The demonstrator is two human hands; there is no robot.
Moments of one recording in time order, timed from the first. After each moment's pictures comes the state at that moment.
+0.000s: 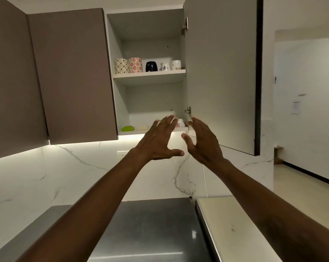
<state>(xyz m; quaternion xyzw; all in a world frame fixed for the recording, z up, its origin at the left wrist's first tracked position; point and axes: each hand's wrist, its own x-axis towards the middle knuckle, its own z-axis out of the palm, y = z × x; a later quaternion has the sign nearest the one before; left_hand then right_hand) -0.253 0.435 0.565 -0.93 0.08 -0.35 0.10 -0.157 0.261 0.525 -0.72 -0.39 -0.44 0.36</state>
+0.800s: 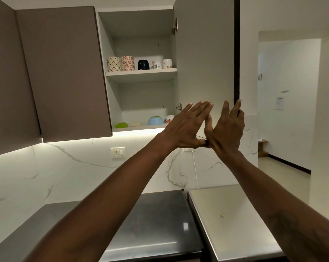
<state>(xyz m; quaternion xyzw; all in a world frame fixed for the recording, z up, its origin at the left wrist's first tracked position) -0.254 0.327 0.596 -0.88 0.24 -0.39 0.16 -0.190 0.192 0.550 -0.78 -0.08 -0.53 0.33</state>
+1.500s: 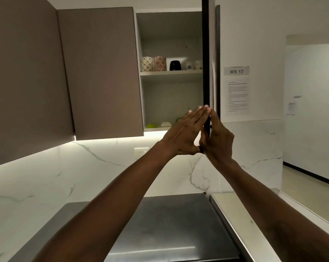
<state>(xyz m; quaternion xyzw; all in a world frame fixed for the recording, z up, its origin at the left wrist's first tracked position) -0.324 0.505 0.578 -0.86 0.23 -0.42 0.15 -0.278 0.372 0.535 -0.68 -0.27 -0.55 0.40</state>
